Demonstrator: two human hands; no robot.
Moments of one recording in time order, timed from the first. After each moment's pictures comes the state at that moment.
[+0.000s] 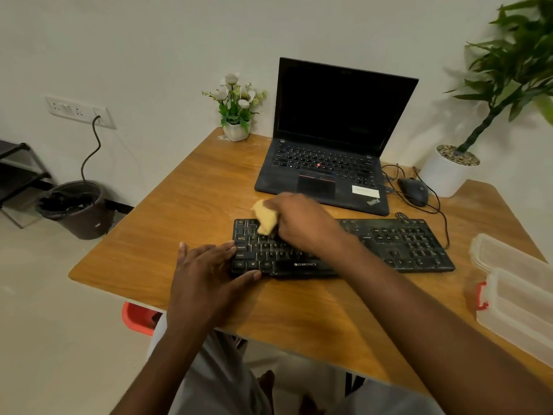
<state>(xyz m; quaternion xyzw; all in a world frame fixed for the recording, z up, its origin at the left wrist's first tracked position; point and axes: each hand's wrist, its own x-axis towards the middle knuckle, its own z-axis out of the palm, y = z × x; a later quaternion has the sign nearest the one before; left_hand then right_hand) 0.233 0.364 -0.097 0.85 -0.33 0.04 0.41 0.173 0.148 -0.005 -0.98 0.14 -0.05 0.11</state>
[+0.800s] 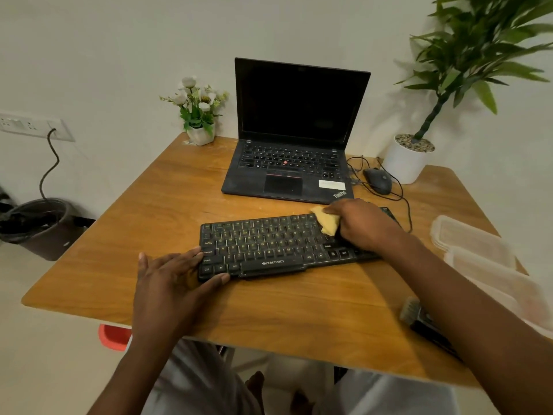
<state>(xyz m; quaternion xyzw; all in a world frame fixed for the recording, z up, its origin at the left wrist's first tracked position) 0.233 0.363 -0.093 0.87 -0.35 0.03 0.34 0.060 0.032 -0.009 -0.96 0.28 0.01 0.05</state>
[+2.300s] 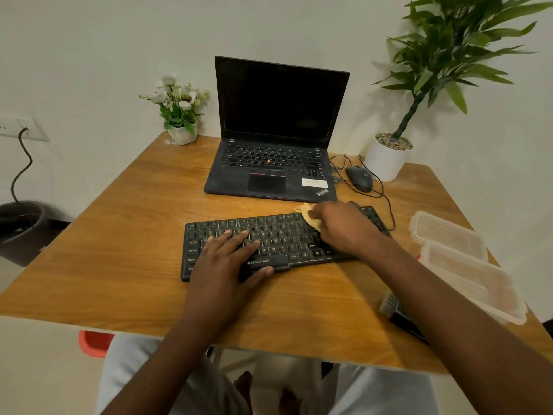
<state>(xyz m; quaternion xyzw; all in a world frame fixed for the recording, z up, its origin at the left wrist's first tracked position) 0.184 0.280 -0.086 0.84 -0.49 0.00 0.23 0.050 0.047 -0.005 -0.95 0.30 0.03 0.07</state>
